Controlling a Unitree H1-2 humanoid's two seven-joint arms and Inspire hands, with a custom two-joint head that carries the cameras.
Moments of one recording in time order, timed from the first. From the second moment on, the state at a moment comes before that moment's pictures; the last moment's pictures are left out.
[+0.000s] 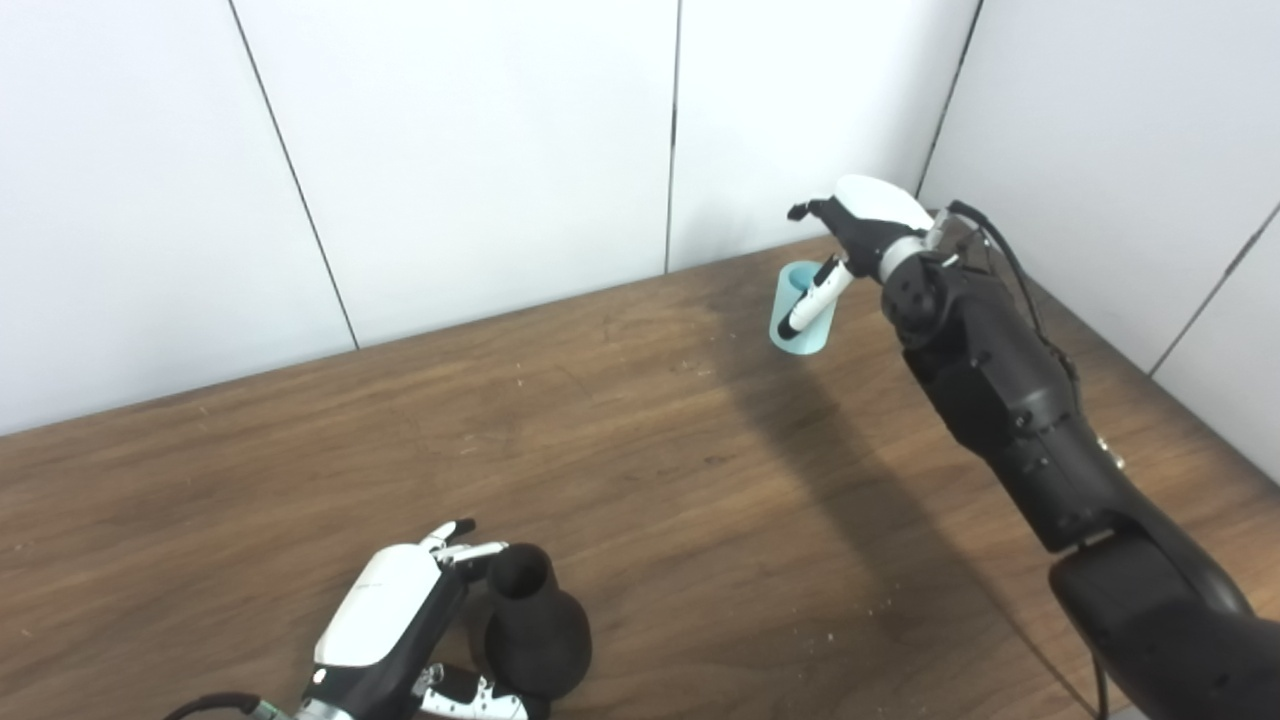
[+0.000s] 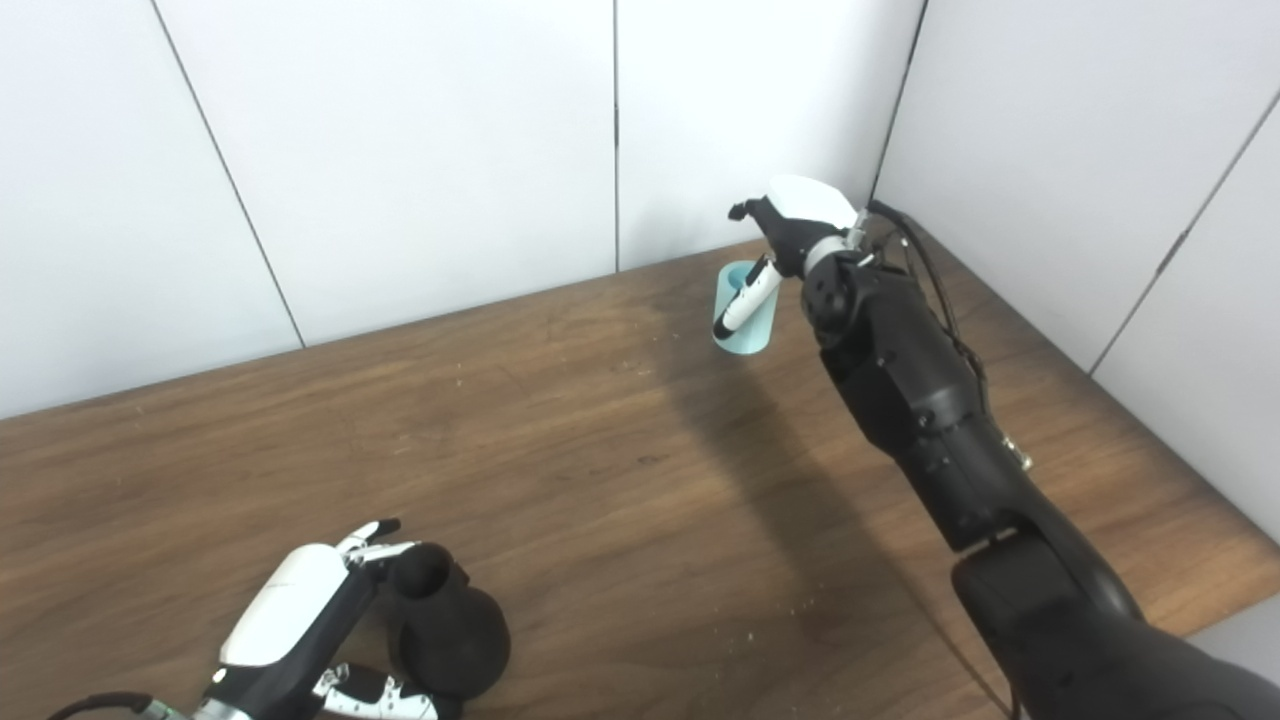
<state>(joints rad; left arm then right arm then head) -0.17 0.33 -0.52 -0.19 0.66 -0.02 -0.22 -0.65 -0.58 0.09 0.29 -0.83 0.47 0.42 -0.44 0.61</state>
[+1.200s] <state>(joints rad) -0.16 0.32 -0.51 -0.20 0.66 -0.01 -0.21 -0.74 -0.56 0.18 0.51 -0.86 0.47 0.42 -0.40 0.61</state>
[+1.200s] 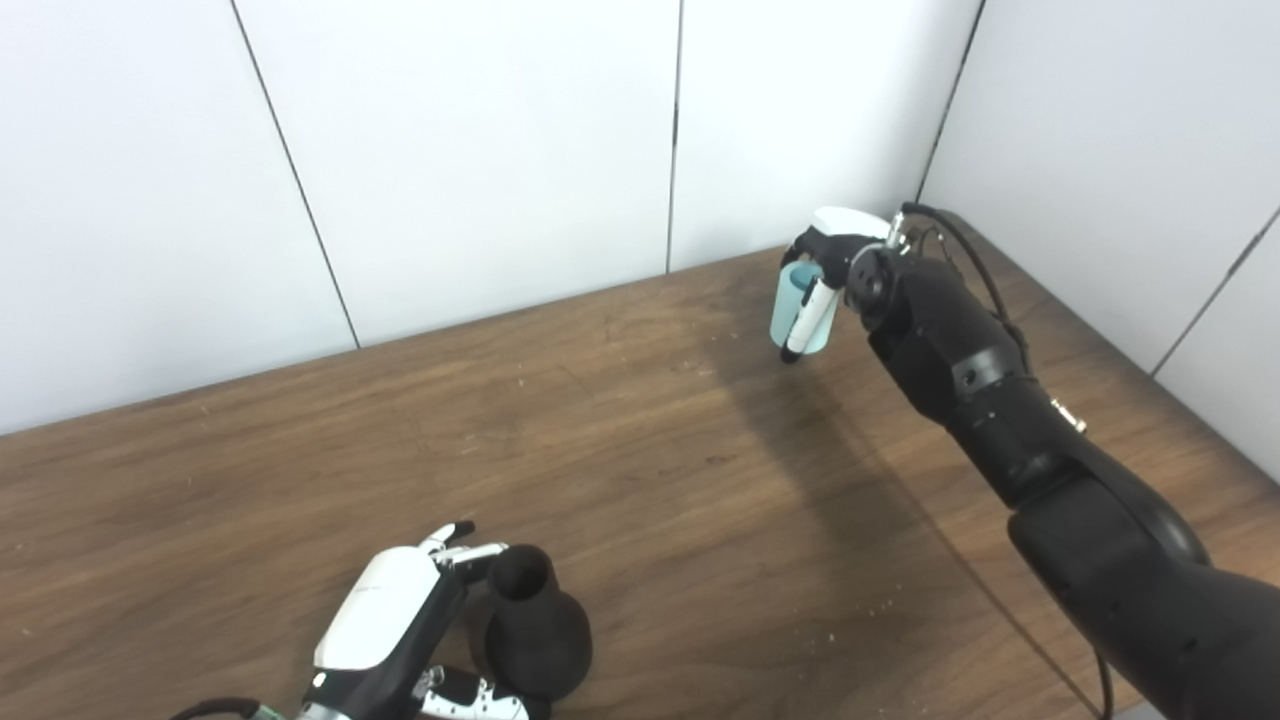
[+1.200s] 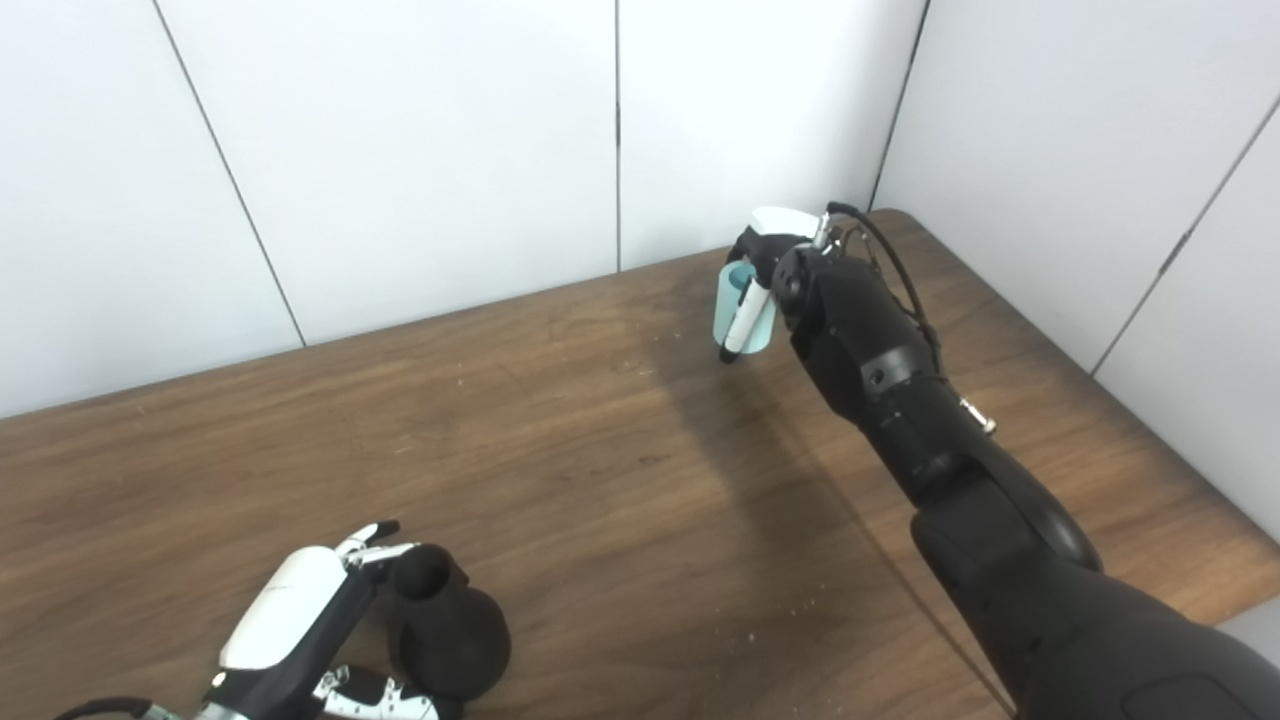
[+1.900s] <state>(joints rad) -0.16 0.32 -0.51 -0.20 0.66 -0.01 -0.21 -0.75 -0.57 0.23 0.52 -0.81 0.47 0.41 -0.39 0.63</state>
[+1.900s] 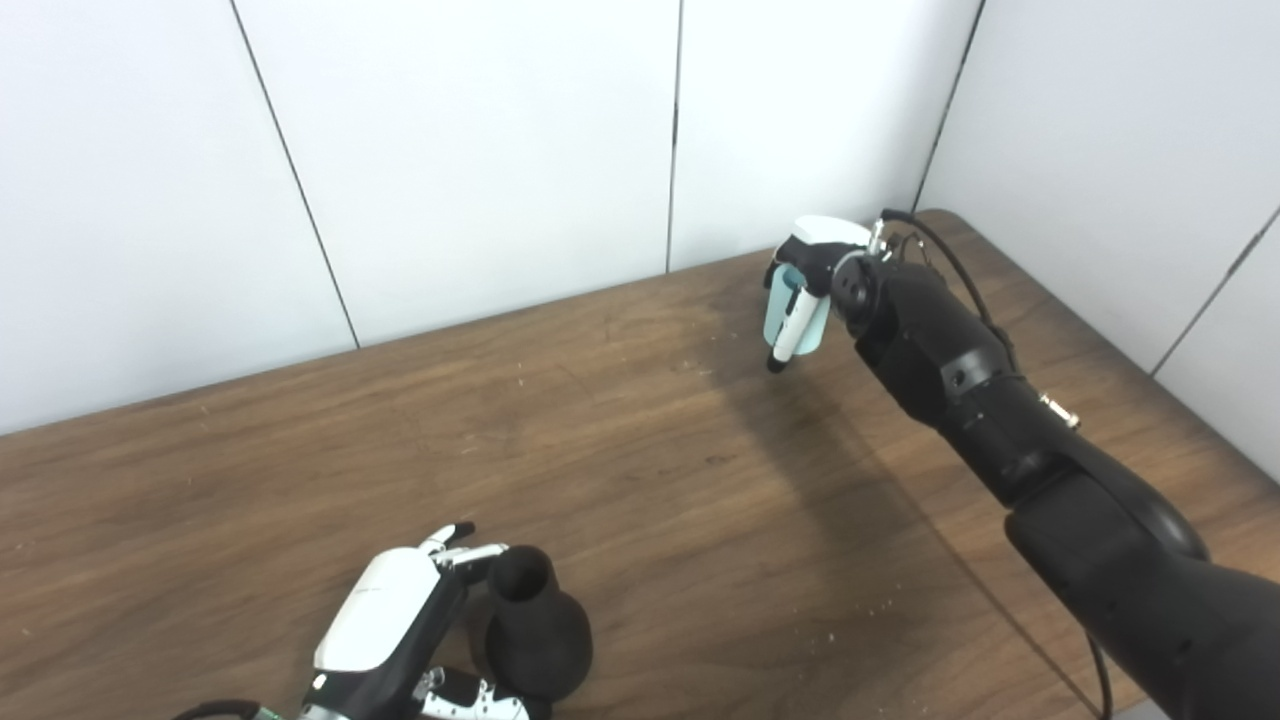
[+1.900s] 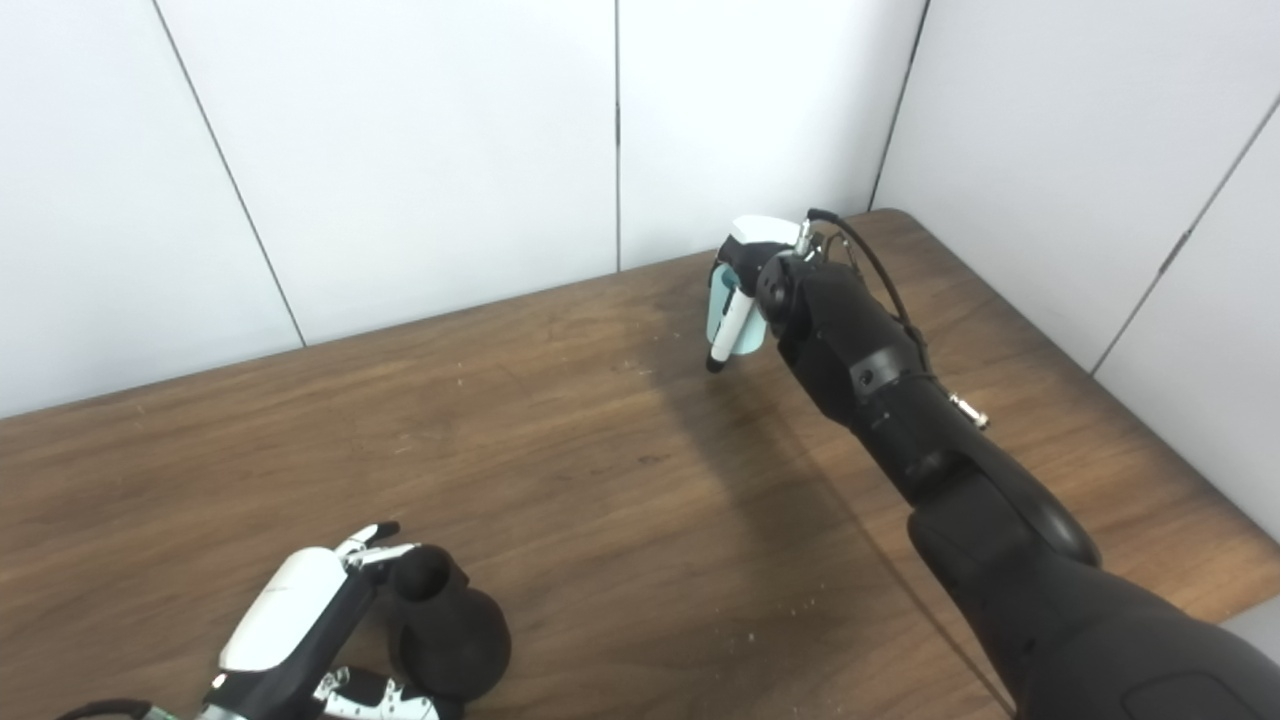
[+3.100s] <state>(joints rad) -0.14 0.31 -0.52 -0.23 0.69 0.04 -0.21 -0.53 -0.55 0.17 -0.15 -0.80 0.47 0.34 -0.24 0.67</state>
